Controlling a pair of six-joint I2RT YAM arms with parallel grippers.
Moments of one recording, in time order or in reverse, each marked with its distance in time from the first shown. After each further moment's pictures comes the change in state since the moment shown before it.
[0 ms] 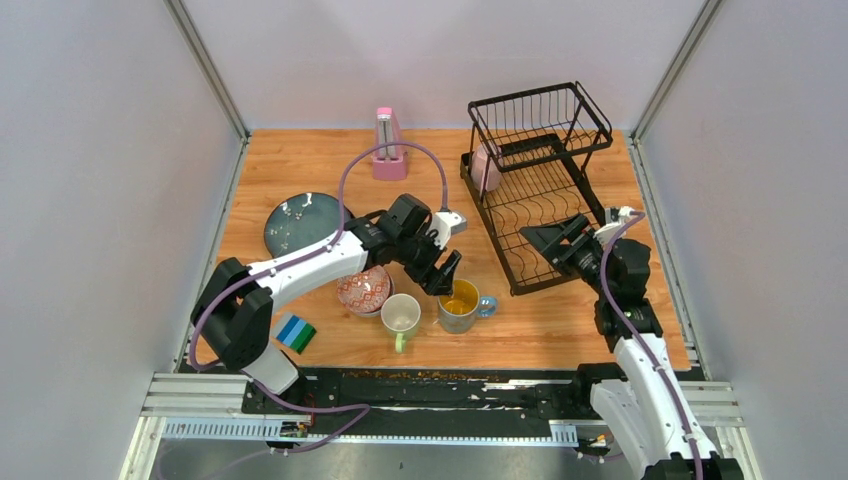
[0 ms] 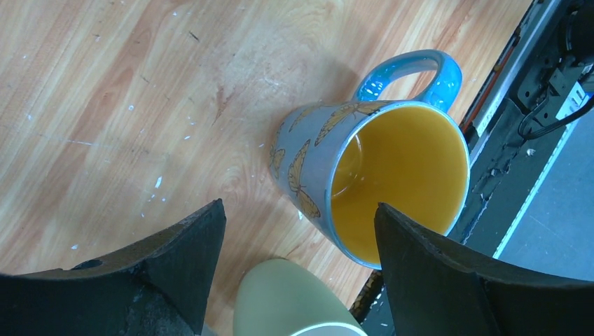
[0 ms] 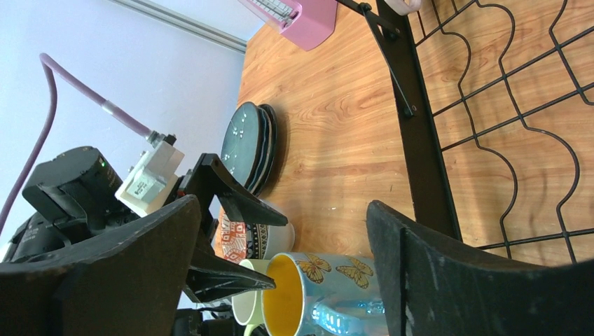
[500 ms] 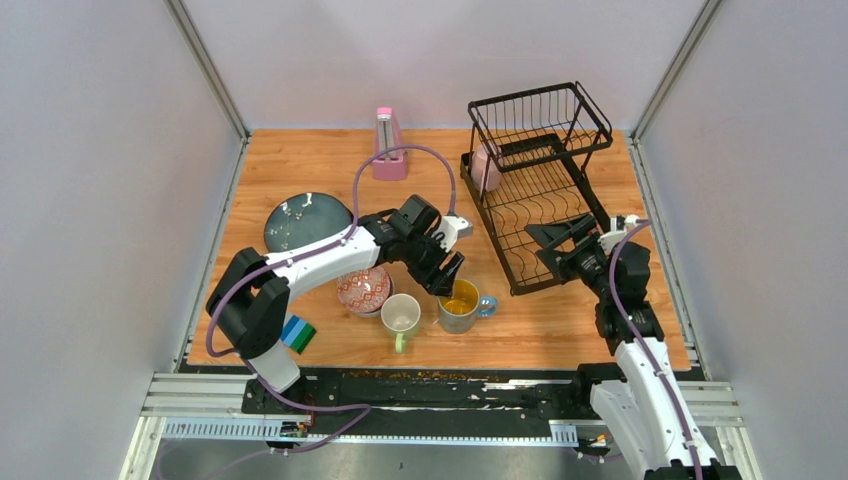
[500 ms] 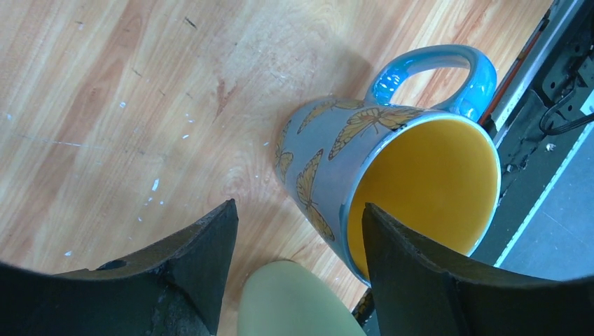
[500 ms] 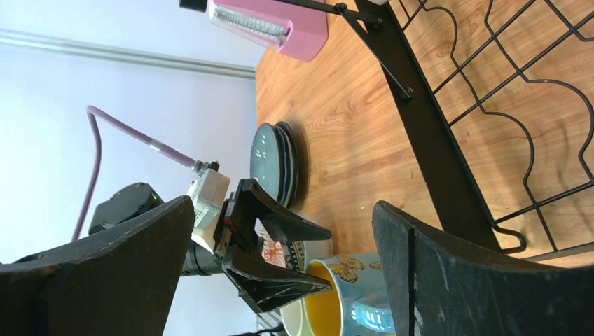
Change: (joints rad) left arm -0.016 0.089 0.060 -0.063 -0.010 0.021; right arm 0.000 -0.026 0.013 -0.093 0.067 0.183
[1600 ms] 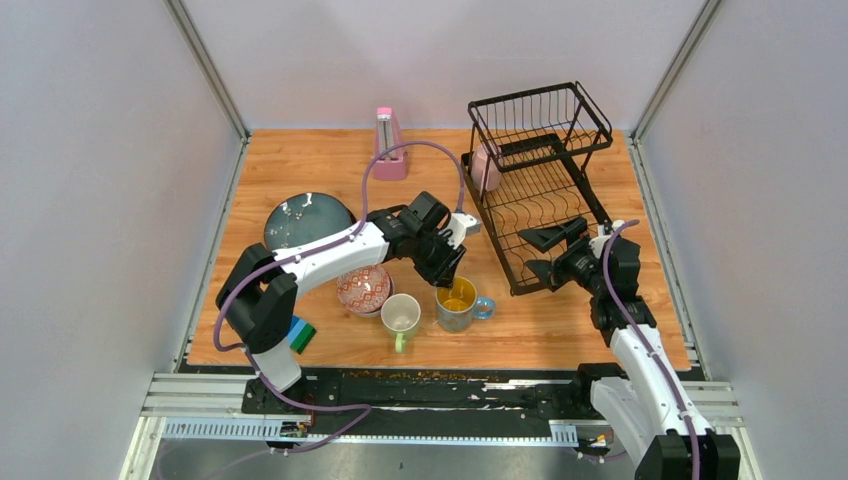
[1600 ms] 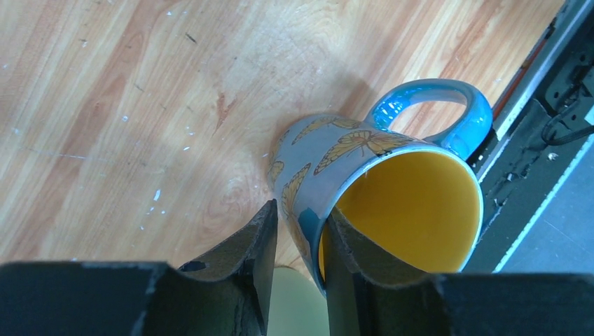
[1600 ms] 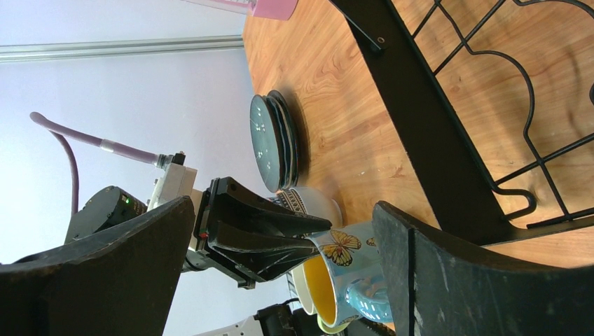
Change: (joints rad) left arm -0.014 0.050 0.080 -0.042 -0.032 -0.008; right arm -0.015 0.132 -0.037 0.042 -0.099 0.117
